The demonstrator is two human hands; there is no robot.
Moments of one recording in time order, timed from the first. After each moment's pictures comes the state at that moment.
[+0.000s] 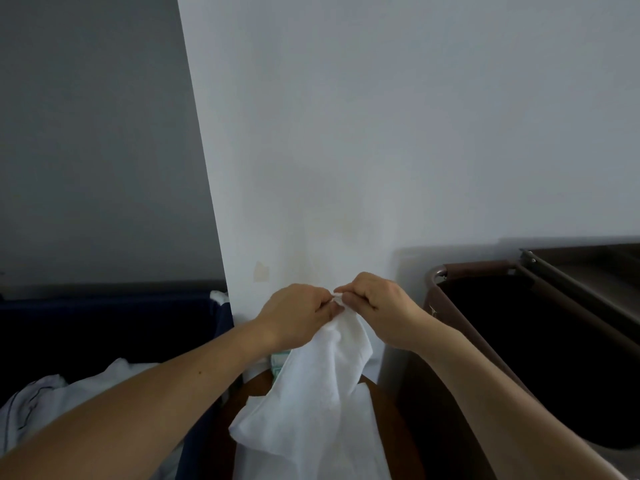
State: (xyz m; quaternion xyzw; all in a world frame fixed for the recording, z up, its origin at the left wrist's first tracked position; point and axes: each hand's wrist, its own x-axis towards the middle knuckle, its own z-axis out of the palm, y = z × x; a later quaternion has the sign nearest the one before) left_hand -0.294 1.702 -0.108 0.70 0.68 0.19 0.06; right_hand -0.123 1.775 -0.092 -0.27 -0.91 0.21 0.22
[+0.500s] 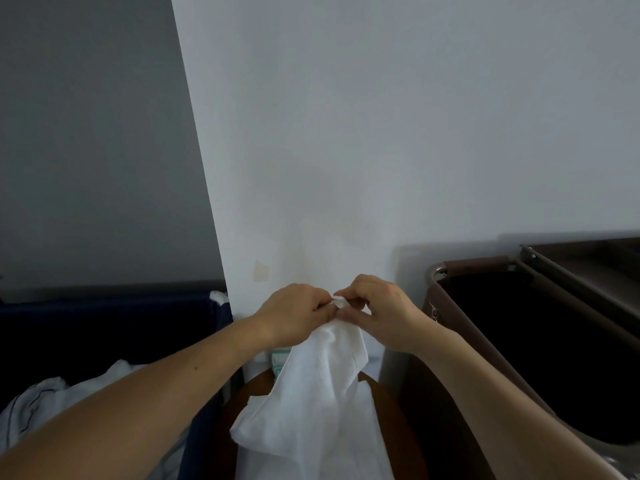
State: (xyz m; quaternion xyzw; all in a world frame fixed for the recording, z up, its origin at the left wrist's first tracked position) left_hand -0.301 1.705 -0.108 0.70 0.67 0.19 0.10; right_hand -0.119 1.775 -0.103 -0.24 -0.92 0.20 0.25
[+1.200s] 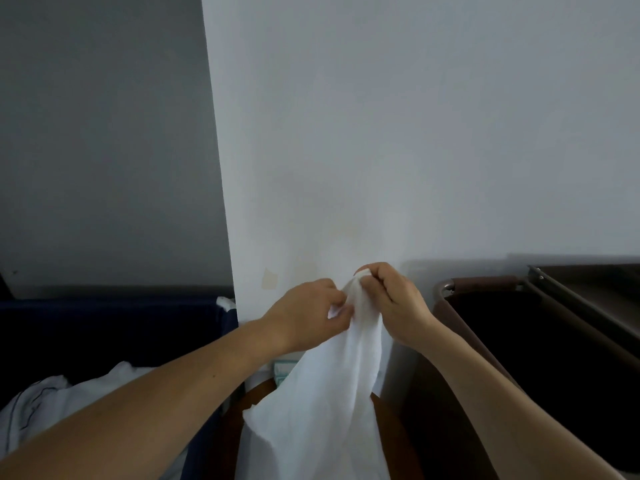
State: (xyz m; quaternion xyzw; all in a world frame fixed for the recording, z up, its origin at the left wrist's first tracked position) left_hand -0.297 1.694 -0.094 0.72 0.65 0.23 0.02; right_hand -0.132 1.782 -0.090 -0.28 -0.84 0.29 0.36
